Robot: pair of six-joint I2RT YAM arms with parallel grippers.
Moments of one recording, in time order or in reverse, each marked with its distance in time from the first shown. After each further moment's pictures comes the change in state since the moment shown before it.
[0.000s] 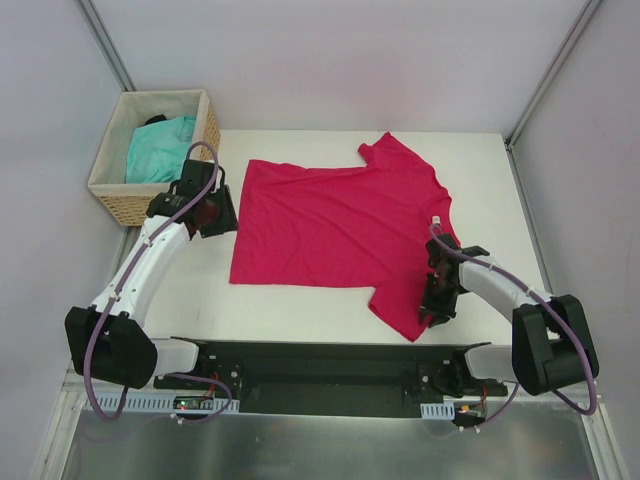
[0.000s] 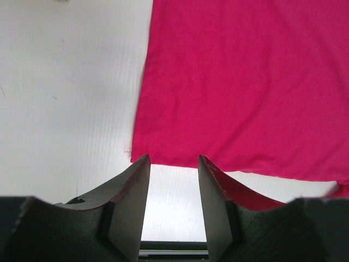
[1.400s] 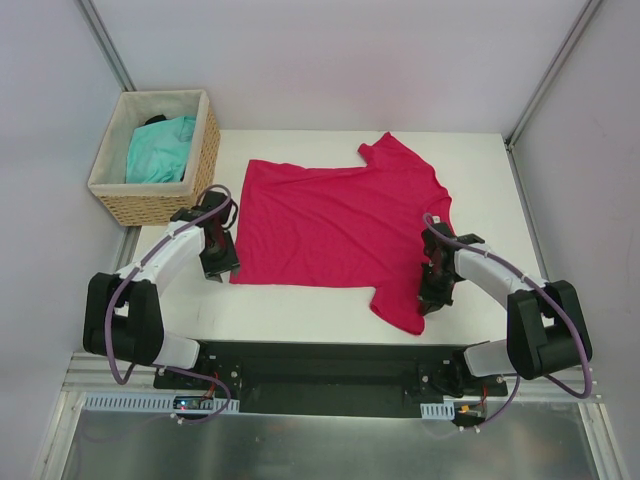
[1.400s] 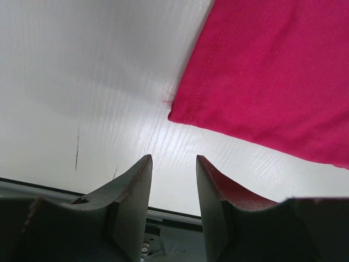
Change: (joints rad) left arm -0.001 0.120 -0.219 -0.080 -0.028 -0.113; right arm 0.010 0.084 0.100 0.001 -0.004 -0.068
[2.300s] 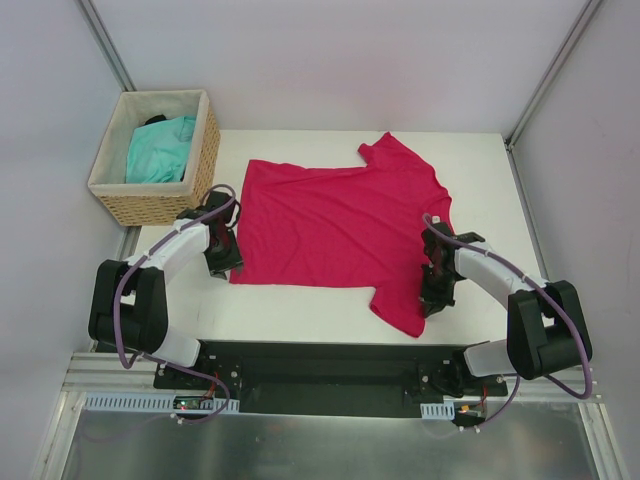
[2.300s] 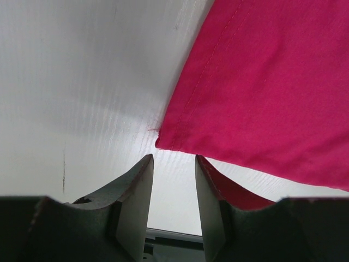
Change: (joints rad) left arm -0.001 0.071 -0.018 0.105 0.008 -0.002; right arm 0.002 0.000 0.014 -0.051 0.005 -0.030
